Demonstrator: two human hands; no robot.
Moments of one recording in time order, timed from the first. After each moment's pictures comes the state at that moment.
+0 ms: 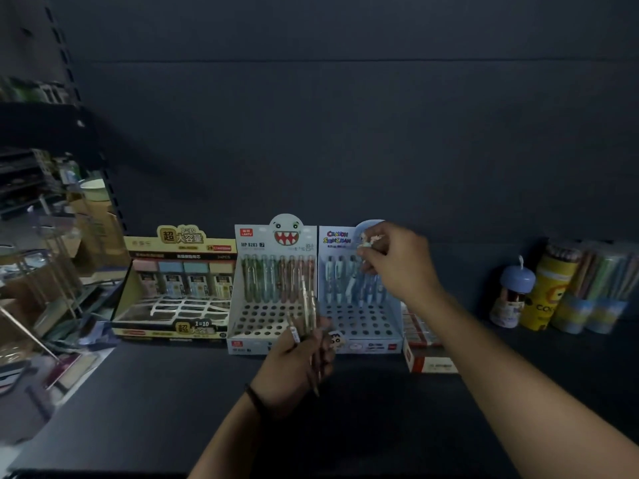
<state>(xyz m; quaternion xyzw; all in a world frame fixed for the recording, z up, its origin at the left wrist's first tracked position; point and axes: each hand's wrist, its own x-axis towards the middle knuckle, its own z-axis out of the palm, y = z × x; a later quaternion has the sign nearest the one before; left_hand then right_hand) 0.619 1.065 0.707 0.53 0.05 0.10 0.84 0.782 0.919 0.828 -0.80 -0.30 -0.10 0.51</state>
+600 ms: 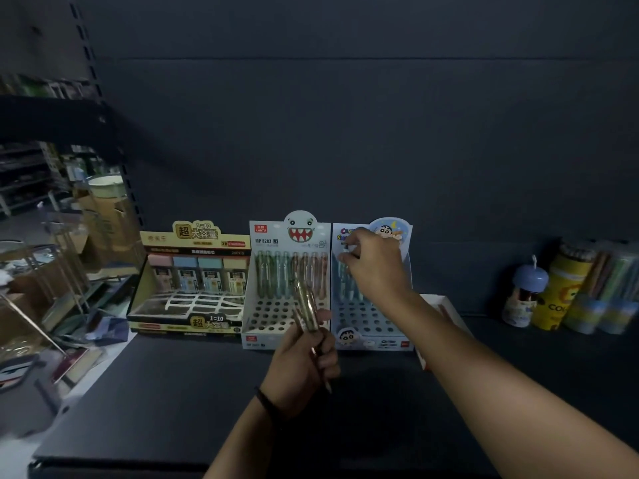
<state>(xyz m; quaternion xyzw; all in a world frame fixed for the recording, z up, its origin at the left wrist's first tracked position) 0.610 1.065 0.711 0.41 0.07 0.12 0.90 0.768 0.978 0.812 -0.85 -0.31 -0.16 0.39</state>
